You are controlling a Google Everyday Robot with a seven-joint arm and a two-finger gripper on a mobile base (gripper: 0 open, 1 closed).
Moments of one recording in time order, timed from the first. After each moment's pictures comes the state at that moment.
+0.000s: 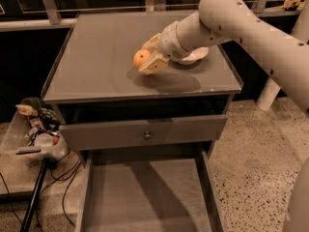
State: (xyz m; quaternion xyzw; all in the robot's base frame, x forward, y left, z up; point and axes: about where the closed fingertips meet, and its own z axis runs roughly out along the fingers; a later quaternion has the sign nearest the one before) arm 0.695 -0.003 0.881 -0.64 0.63 0.12 0.42
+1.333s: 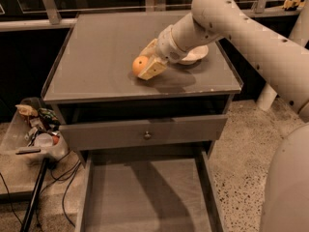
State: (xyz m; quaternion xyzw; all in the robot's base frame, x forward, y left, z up) arm 0.695 -0.001 0.859 -0.67 0.63 0.14 0.37
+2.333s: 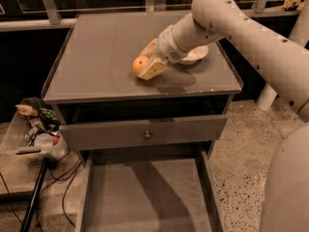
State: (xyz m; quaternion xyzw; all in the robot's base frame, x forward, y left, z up) arm 0.695 -0.001 0.859 -0.67 0.63 0.14 0.37
